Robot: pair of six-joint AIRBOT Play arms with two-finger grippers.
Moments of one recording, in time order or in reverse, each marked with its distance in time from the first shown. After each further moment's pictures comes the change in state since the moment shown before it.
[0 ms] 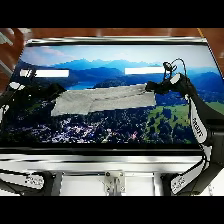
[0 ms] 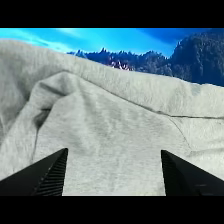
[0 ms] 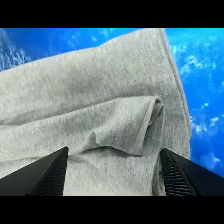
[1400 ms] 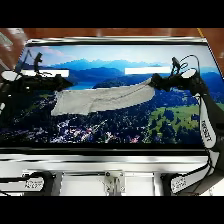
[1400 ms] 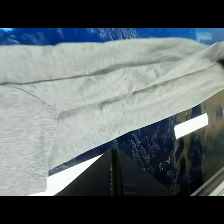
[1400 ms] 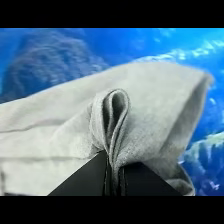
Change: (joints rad) left arm -0.177 0.140 0.055 -0.130 -0.178 0.018; right arm -0.069 0.125 0.001 0.293 0.161 -0.012
